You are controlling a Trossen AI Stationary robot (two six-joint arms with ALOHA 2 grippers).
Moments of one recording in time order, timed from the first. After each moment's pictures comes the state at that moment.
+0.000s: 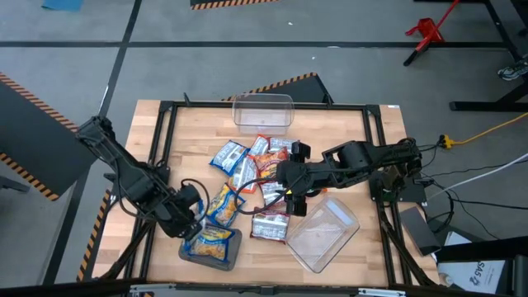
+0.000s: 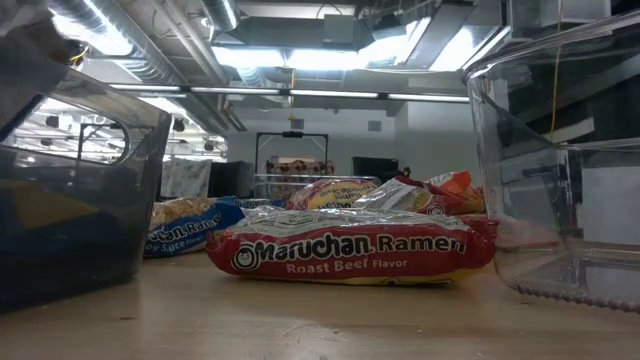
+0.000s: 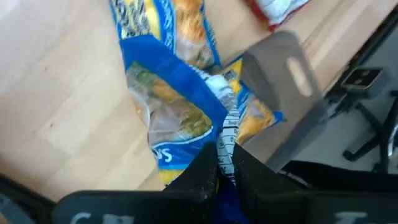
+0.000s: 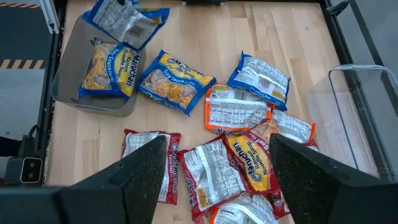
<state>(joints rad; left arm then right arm) -0.73 1.27 1.18 -1.10 -0.17 -1.51 0.32 1.90 2.34 -1.37 0.31 0.28</state>
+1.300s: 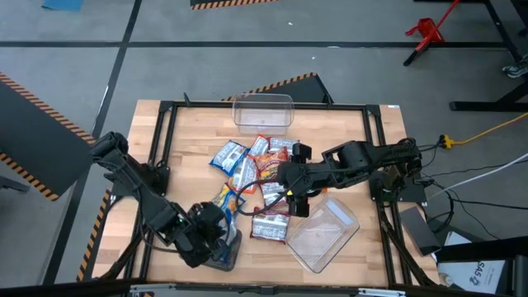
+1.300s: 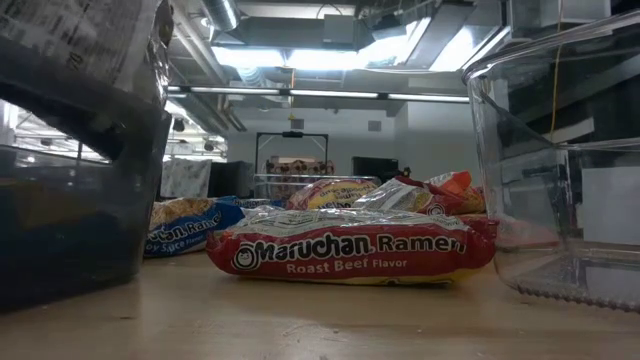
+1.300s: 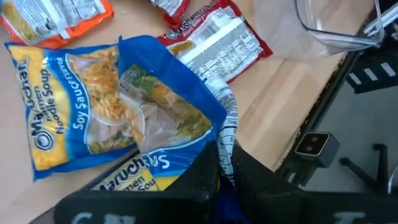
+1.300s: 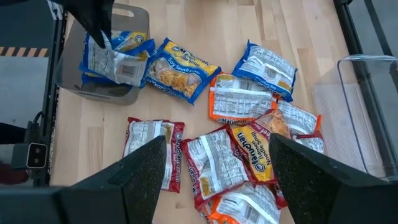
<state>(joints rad) -0.76 1.58 1.34 -0.88 -0.48 -1.48 0.32 1.90 2.34 -1.41 0.28 0.28</state>
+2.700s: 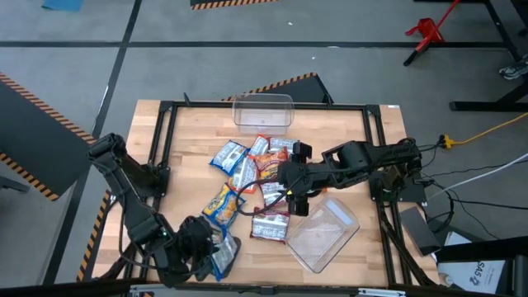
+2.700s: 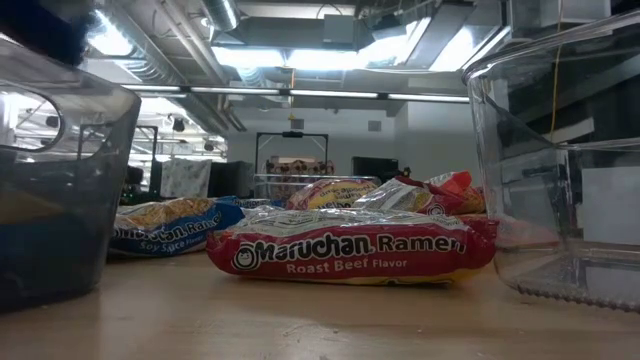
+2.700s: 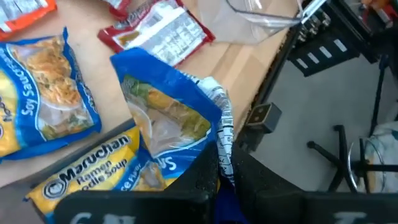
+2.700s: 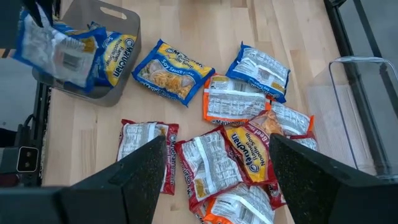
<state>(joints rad) -0.90 1.58 1.41 -0.84 -0.56 -1.46 0.32 1.90 2.34 -1.41 0.30 0.28</state>
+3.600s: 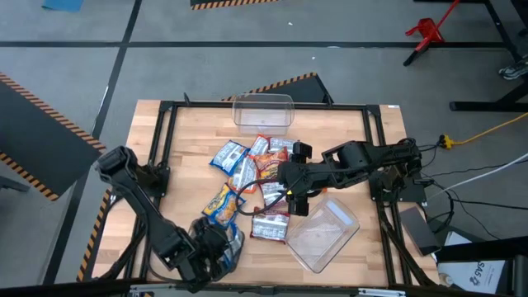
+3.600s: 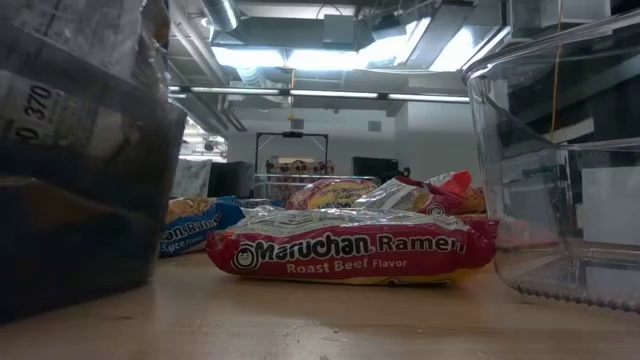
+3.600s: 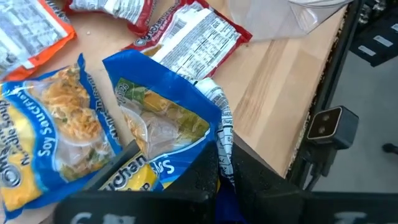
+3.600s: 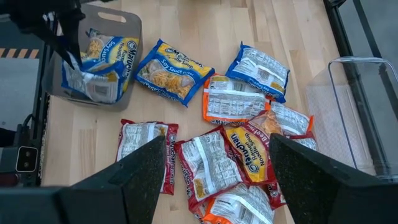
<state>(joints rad) -0.85 1.76 1.41 -0.81 -0.62 -1.32 0.32 1.90 2.34 -1.41 0.30 0.28</state>
